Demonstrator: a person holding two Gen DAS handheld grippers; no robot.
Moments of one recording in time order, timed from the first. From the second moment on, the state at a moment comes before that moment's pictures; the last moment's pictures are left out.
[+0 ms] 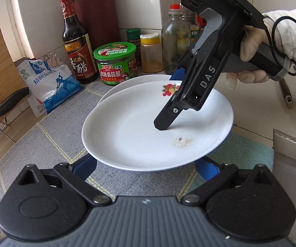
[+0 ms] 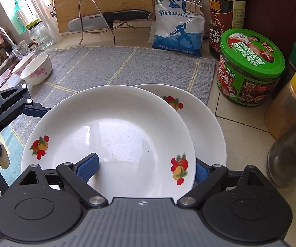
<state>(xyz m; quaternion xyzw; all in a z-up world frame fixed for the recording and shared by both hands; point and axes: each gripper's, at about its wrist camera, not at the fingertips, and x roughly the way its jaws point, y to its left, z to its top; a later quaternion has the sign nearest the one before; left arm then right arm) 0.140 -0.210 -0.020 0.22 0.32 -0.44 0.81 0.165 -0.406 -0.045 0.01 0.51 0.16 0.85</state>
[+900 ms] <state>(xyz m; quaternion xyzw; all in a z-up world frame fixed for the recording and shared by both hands) 0.146 -0.217 -0.024 0.24 0.31 -0.45 0.80 0.147 -0.413 -0.030 0.02 0.50 0.14 0.85</state>
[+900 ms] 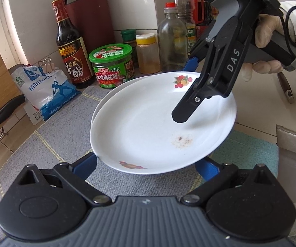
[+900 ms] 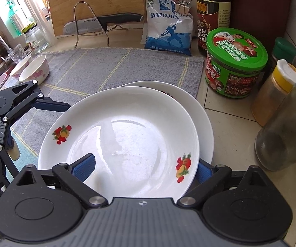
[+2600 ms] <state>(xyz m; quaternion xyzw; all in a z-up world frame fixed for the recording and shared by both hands) 0.129 -0.151 0.007 0.17 0.30 -0.38 0.86 0.084 -0.327 0.016 -0.10 0.35 0.01 0.93</state>
